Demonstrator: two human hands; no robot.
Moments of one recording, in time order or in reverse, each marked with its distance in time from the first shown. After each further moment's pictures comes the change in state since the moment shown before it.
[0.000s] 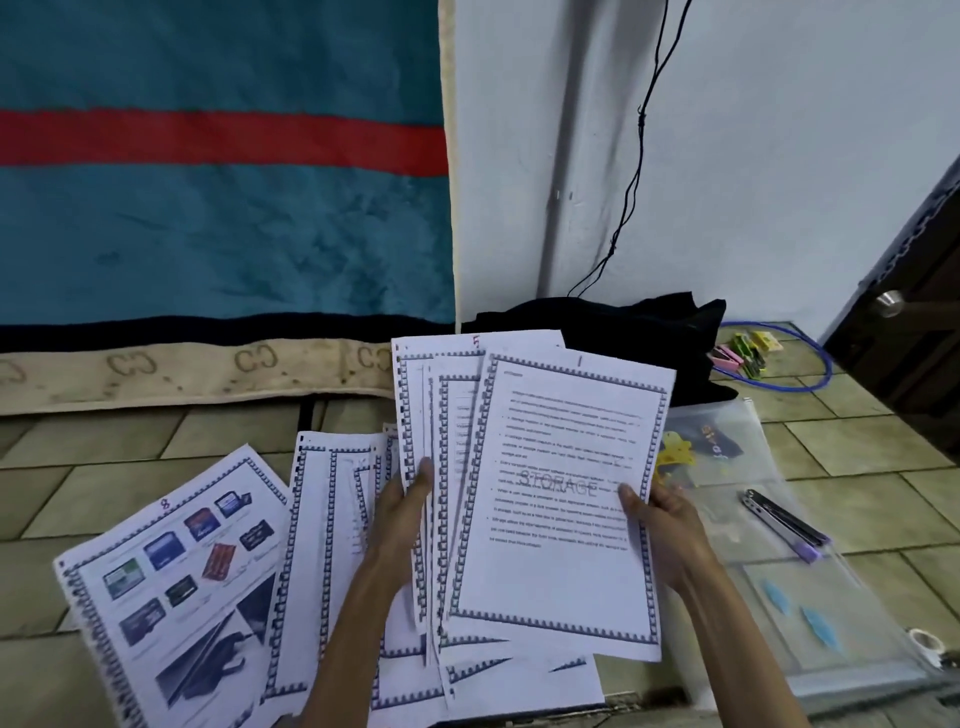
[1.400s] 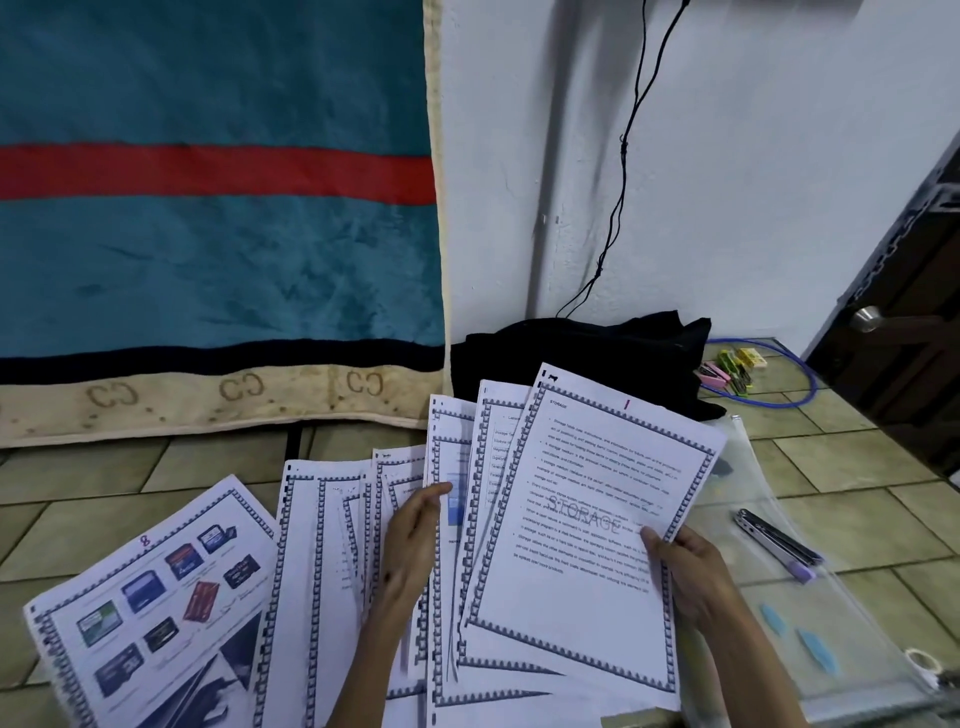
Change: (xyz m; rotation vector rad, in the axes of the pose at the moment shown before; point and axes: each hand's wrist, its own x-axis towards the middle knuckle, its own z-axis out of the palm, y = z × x) left_hand 0.018 -0.017 0.009 0.423 -0.036 0.217; right_hand 0.008 0.011 -0.033 0.093 0.120 0.074
